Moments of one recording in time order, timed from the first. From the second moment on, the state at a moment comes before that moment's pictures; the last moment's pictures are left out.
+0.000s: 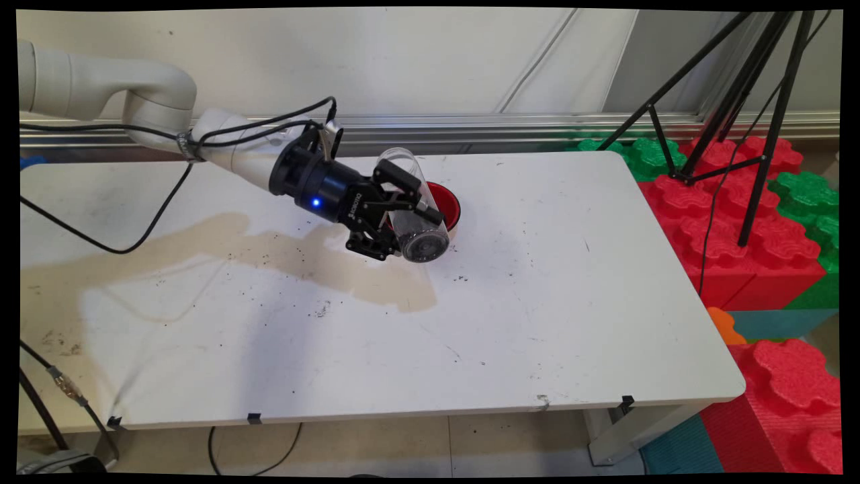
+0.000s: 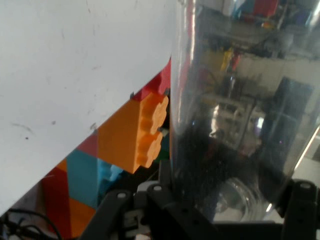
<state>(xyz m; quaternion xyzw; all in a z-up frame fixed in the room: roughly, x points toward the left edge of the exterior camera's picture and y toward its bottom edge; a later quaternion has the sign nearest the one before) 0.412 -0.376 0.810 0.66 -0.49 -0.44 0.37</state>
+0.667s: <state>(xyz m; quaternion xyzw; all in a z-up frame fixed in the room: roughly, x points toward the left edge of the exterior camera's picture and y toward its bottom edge) 0.400 -0.394 0.825 0.67 -0.45 -0.48 0.34</state>
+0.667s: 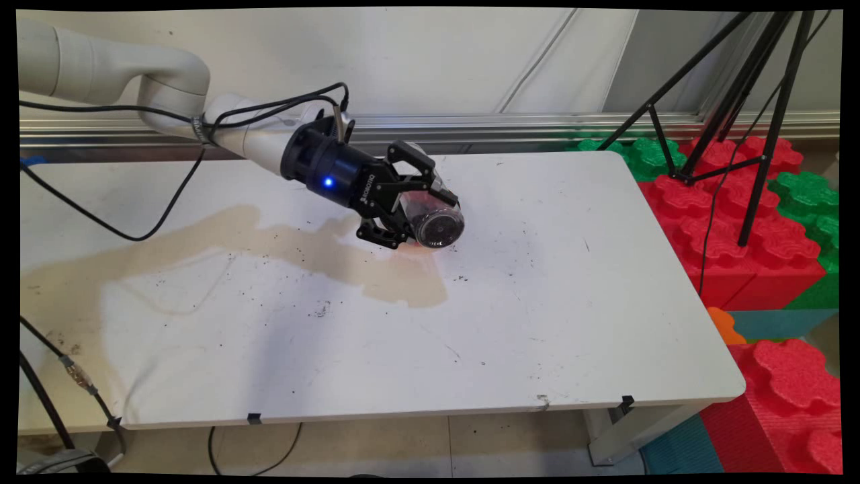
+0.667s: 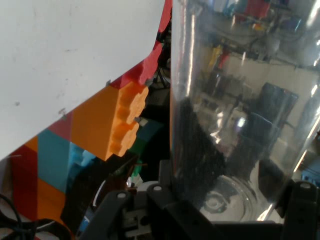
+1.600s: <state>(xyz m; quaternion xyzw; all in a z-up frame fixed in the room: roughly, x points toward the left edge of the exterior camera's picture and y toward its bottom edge) 0.384 -0.418 0.834 0.68 -0.41 -0.51 0.32</state>
